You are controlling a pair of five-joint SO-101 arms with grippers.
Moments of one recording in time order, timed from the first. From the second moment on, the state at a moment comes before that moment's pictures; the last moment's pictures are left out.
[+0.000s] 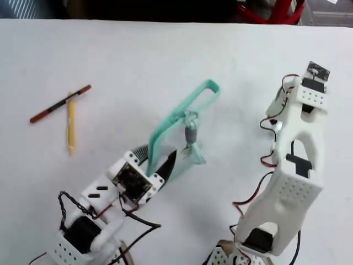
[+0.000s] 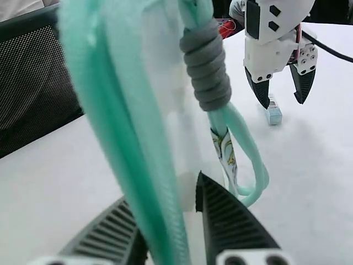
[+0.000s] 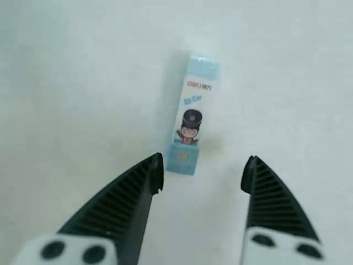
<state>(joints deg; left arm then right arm) 31.5 -104.3 90.1 40.5 -11.3 20.1 32.0 -16.4 74.0 -10.9</state>
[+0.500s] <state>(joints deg) 31.5 -104.3 90.1 40.5 -11.5 20.0 36.3 -16.4 71.7 -10.9</state>
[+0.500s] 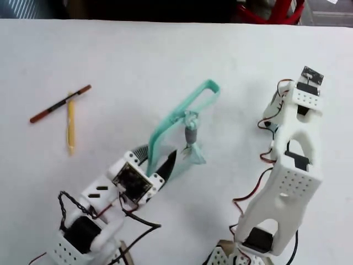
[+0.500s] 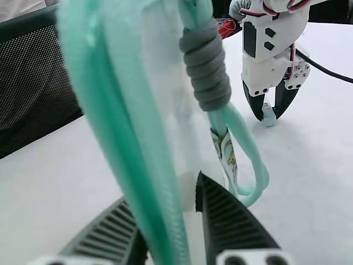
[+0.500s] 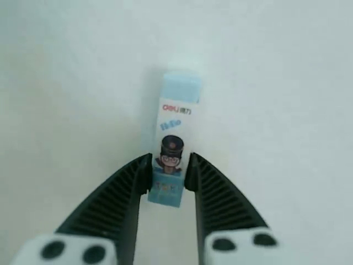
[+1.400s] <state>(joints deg) 31.5 -104.3 90.1 40.5 -11.5 -16.7 -46.4 -1.2 76.1 5.8</state>
